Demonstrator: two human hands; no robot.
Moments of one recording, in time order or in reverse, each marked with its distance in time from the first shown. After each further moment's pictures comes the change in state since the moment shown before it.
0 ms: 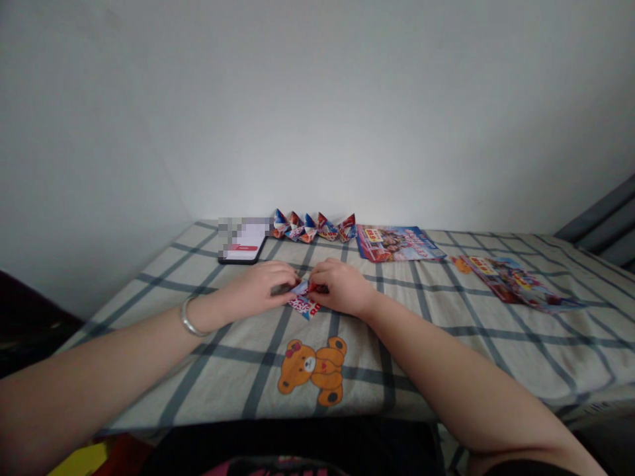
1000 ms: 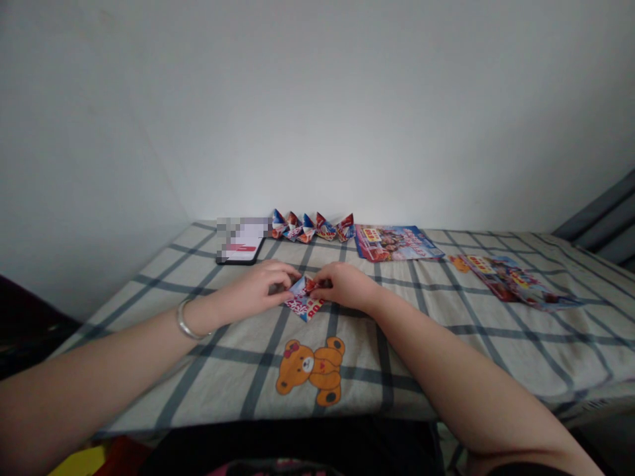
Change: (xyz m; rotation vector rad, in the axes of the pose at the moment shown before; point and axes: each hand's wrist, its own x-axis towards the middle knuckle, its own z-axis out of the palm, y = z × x) left_hand -0.001 -0.001 0.005 -0.142 0.044 -0.052; right_hand 0.001 0.004 -0.011 0.179 -0.183 0.284
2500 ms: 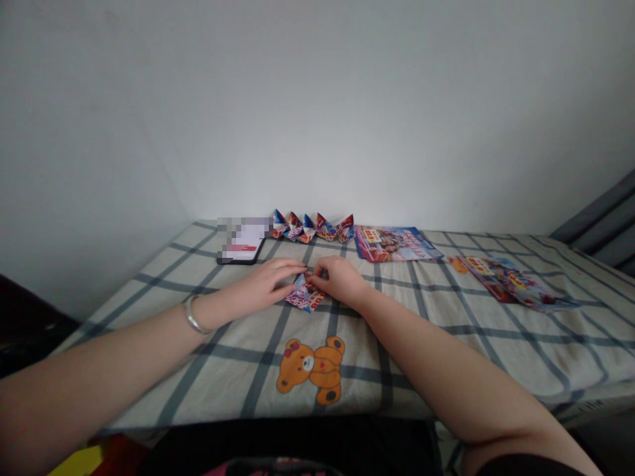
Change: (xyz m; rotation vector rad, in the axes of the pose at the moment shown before) left_hand 0.002 -0.011 0.012 0.056 0.009 -0.016; right_hand 0.016 0.007 0.017 0.022 0.227 0.132
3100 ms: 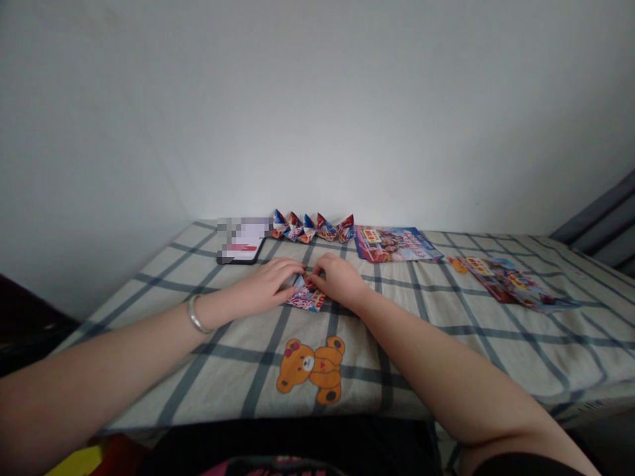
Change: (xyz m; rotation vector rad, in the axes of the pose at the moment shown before) left_hand 0.001 0.002 0.001 0.069 -0.018 -0.017; right_hand 0.000 -0.004 0.002 -0.085 0.012 -0.008
